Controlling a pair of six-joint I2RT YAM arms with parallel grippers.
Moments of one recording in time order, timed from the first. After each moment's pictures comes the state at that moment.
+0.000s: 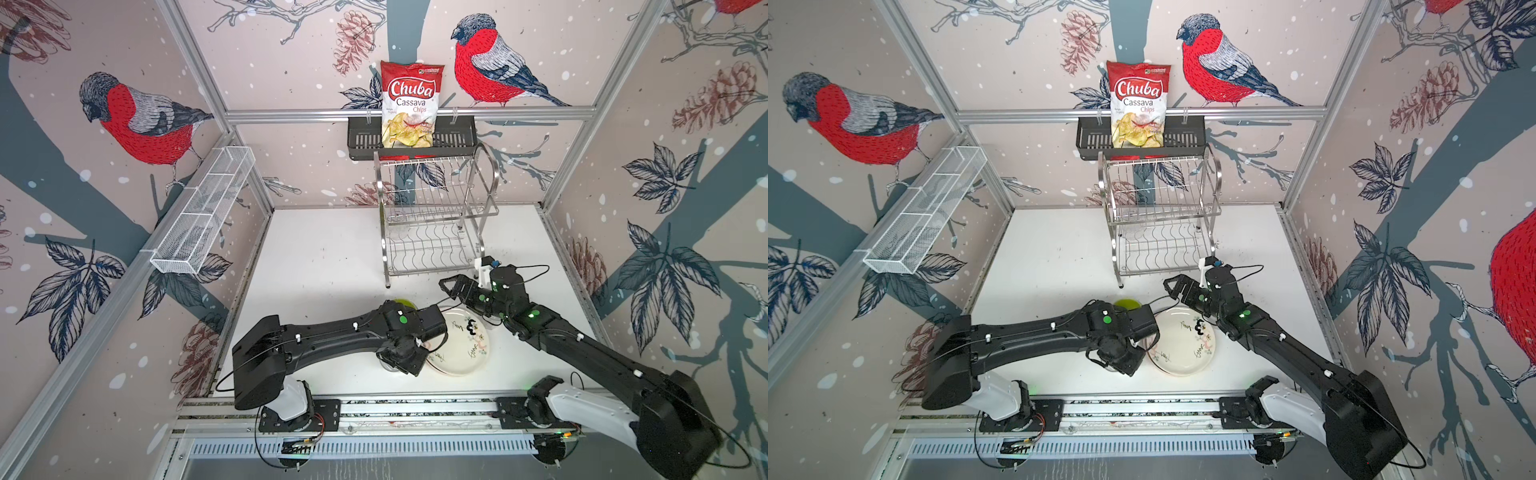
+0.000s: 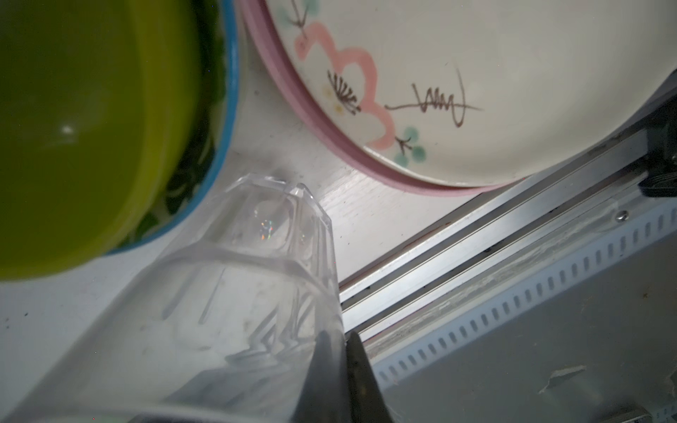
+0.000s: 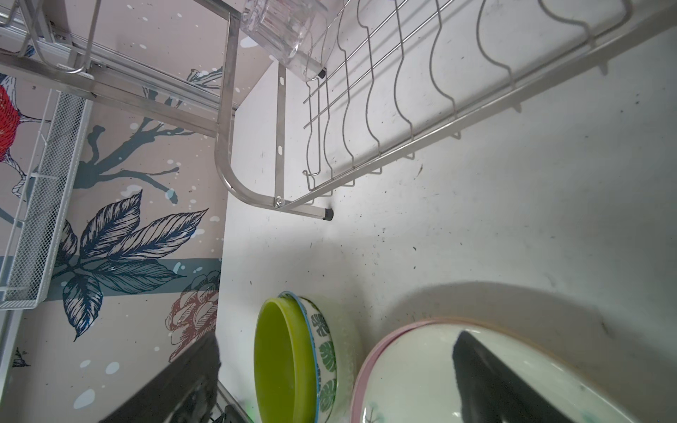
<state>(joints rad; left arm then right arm) -1.20 1.58 1.19 -1.04 0.10 -0.62 0.57 1.08 0.58 -0.04 -0.26 0.89</state>
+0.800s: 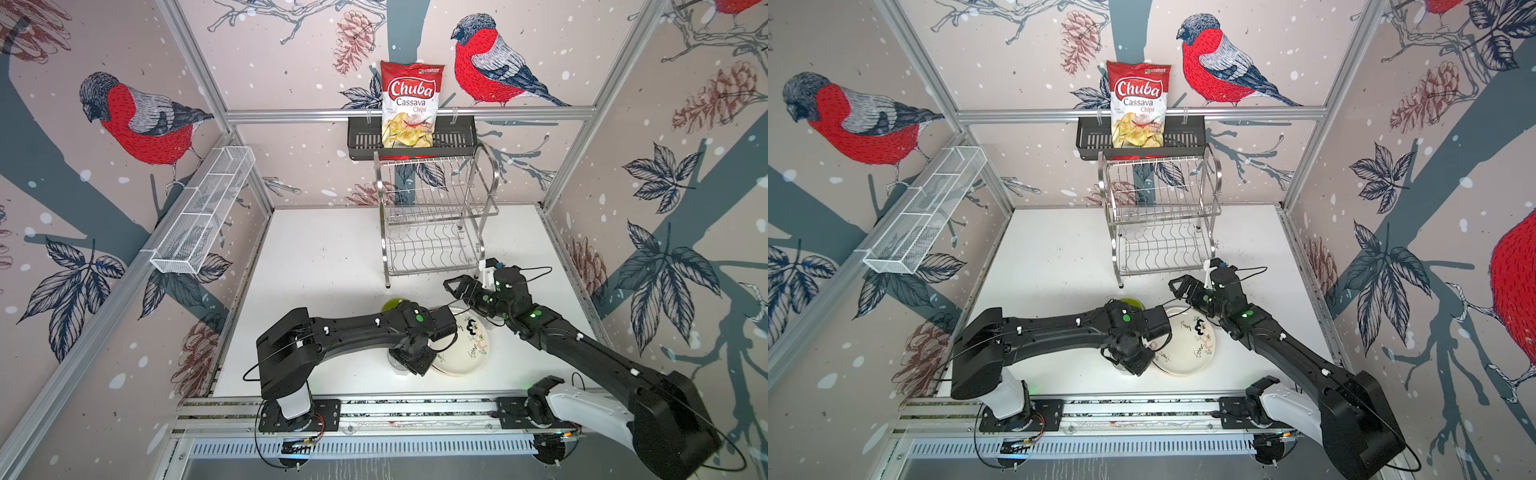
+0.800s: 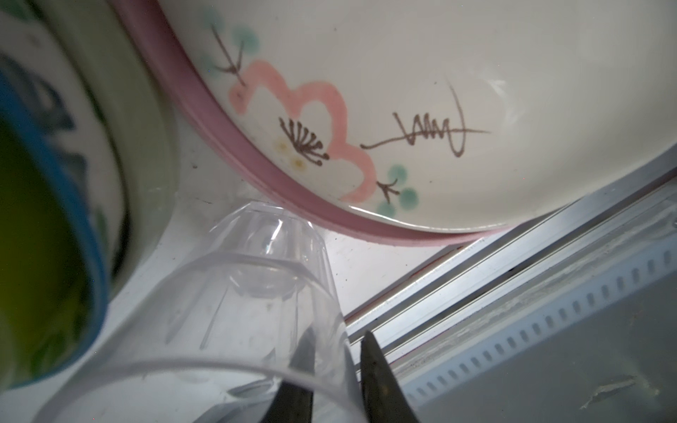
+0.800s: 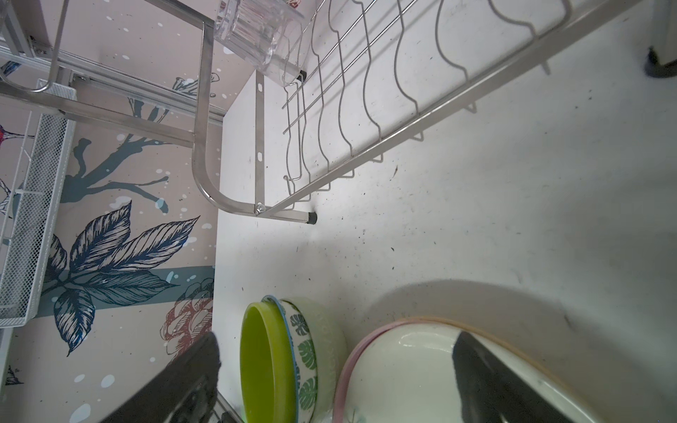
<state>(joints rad) -1.20 1.69 1.23 -1.03 0.10 -0.52 0.52 1.08 0.55 -0.03 -0.29 0.89</state>
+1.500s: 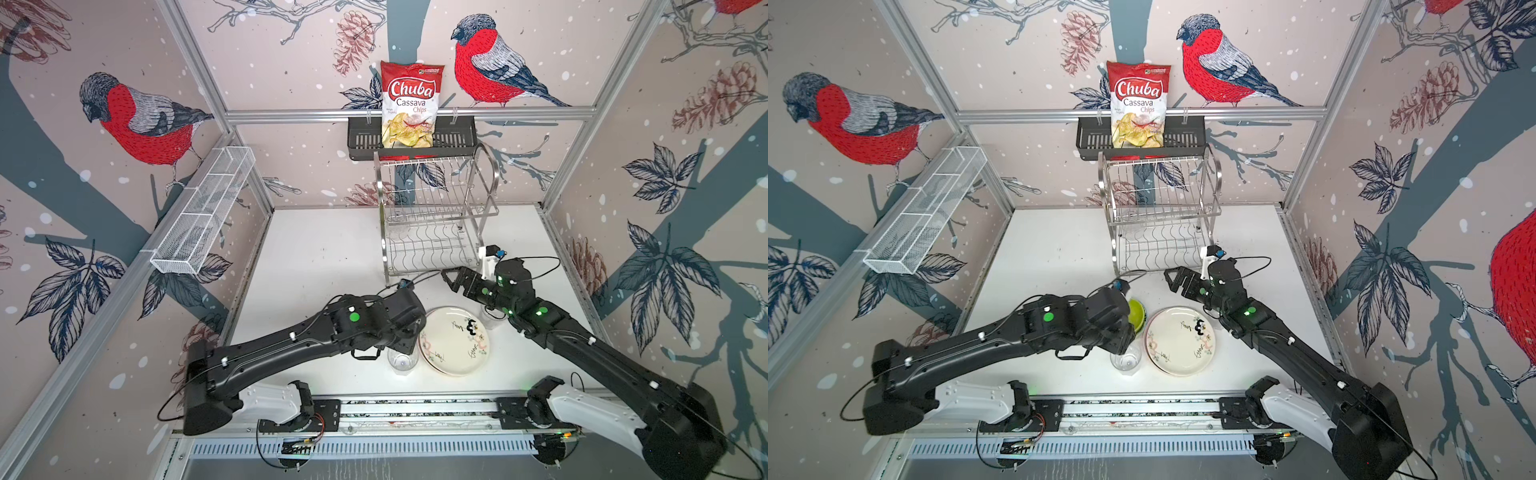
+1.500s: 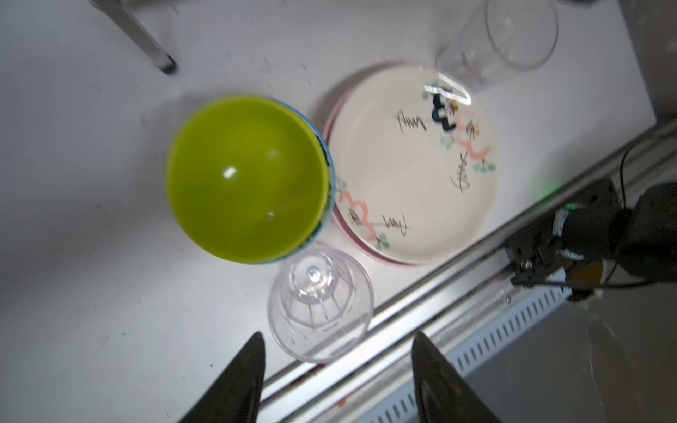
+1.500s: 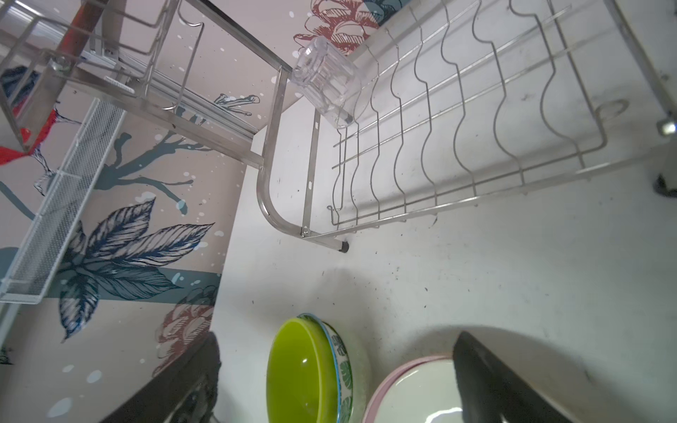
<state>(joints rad) -1.15 1.21 1.18 -1.00 -0.19 -0.73 0.63 1.04 0.68 -0.10 -0.12 0.76</state>
